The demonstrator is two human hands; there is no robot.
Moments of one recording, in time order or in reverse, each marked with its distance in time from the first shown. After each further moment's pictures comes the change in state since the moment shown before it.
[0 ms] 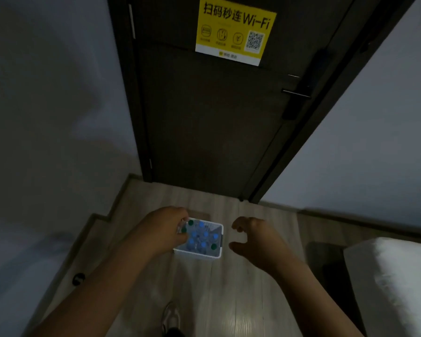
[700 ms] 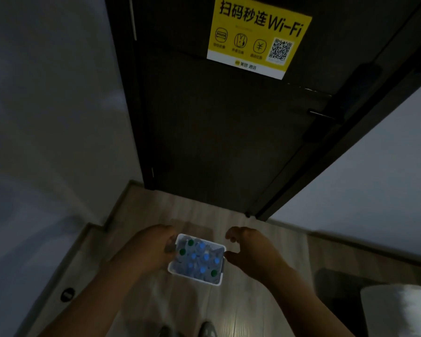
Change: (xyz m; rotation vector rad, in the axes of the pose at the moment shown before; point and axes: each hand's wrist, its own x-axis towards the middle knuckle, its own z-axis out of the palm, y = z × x) left_hand 0.124 -0.050 -0.013 0.002 -0.080 -0.089; right_hand 0.165 0.023 -0.013 -0.020 -0.091 -0.079
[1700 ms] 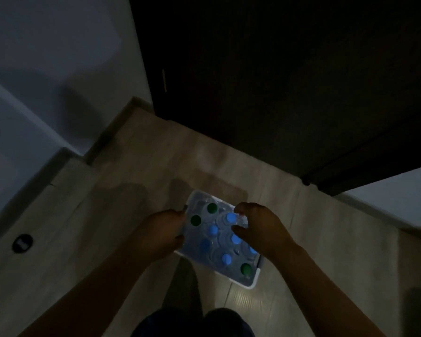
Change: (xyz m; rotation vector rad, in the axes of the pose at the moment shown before) left_hand 0.258 -0.230 0.379 0.052 -0.022 -0.090; right_hand 0.310 0.167 0.356 0.054 -0.174 -0.127
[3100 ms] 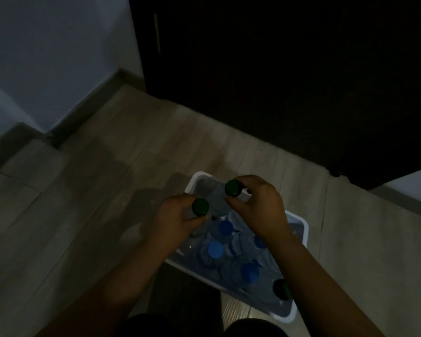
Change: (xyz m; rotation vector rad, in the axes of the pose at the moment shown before) left_hand 0.103 -0.065 0.172 -0.662 0.427 0.009; right_hand 0.125 0.069 0.153 0.272 0.523 -0.191
